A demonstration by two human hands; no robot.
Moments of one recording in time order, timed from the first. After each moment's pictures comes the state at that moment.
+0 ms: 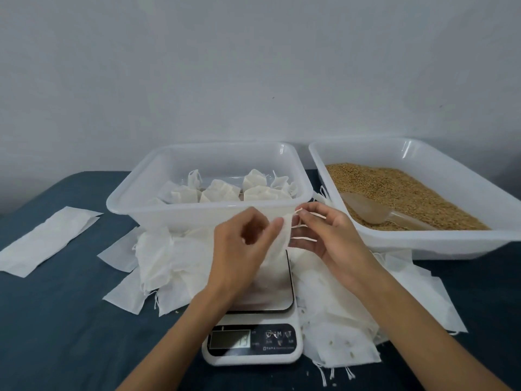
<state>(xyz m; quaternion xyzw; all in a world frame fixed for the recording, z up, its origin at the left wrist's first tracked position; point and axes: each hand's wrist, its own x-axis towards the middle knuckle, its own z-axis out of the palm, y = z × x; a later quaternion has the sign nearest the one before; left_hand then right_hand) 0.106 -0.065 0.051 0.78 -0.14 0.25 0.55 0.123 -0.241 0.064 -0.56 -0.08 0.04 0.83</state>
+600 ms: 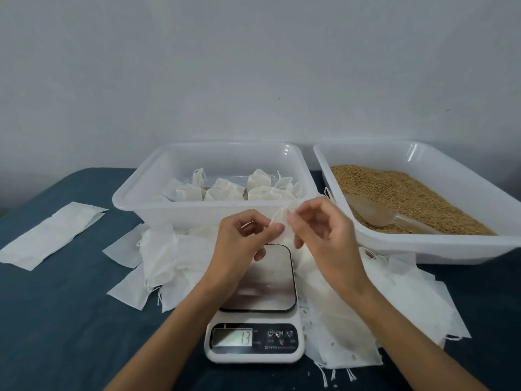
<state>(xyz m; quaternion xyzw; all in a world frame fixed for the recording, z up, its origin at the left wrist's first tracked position) 0.112 -0.057 0.054 0.68 -0.10 0.07 0.72 0.110 -0.227 0.057 -0.69 -0.18 -0.17 0.68</state>
